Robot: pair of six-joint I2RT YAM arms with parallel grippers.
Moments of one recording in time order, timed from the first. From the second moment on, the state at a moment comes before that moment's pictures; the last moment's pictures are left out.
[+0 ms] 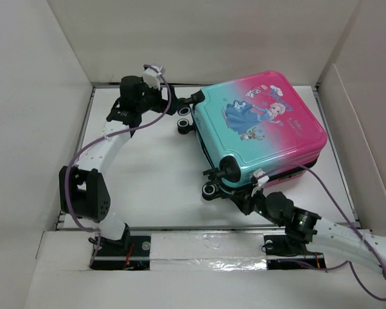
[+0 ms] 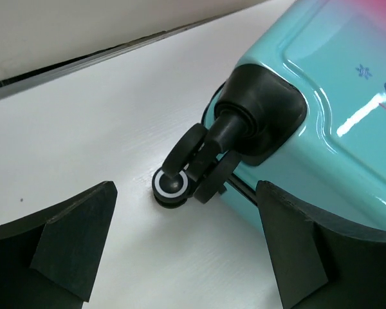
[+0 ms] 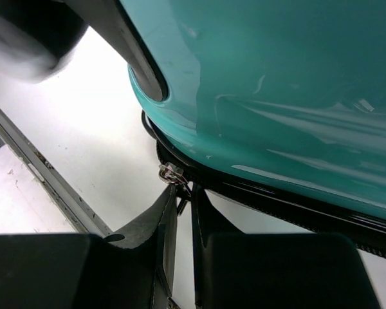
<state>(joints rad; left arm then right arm) -0.24 1.56 1.32 -0.09 0.38 -0.09 1.07 0.51 0.16 0.08 0.24 0.39</state>
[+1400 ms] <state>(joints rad) -0.37 2.00 1.77 -0.33 0.26 0.32 0.95 0.58 0.18 0.11 0.06 0.31</state>
